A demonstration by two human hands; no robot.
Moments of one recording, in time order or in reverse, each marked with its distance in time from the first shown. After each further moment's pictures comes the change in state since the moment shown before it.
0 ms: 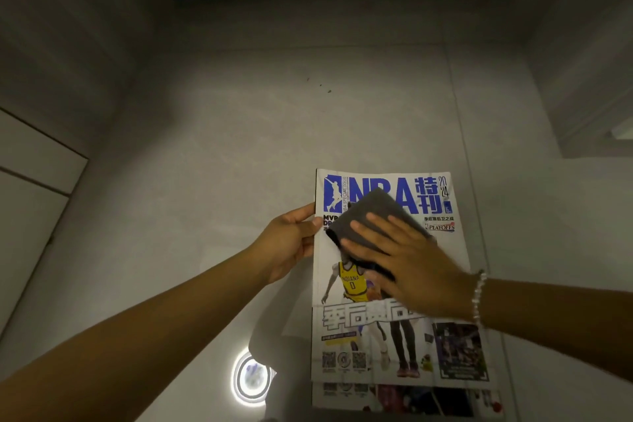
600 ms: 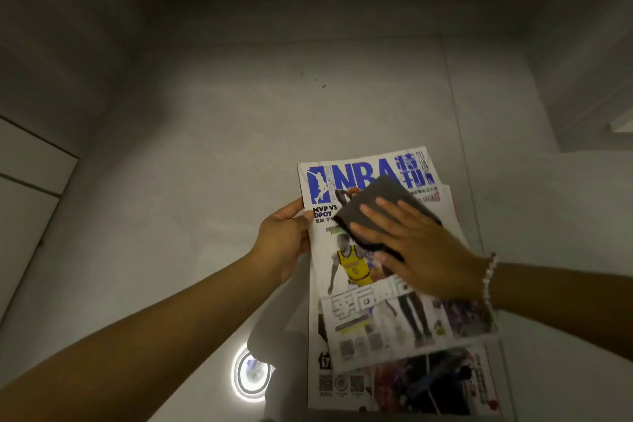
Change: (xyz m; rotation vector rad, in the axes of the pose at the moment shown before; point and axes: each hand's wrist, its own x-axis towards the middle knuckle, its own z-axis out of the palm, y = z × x) left_hand 0.006 -0.005 0.014 -0.123 0.239 0.033; right_hand -0.002 0.025 0.003 0.028 0.058 0.012
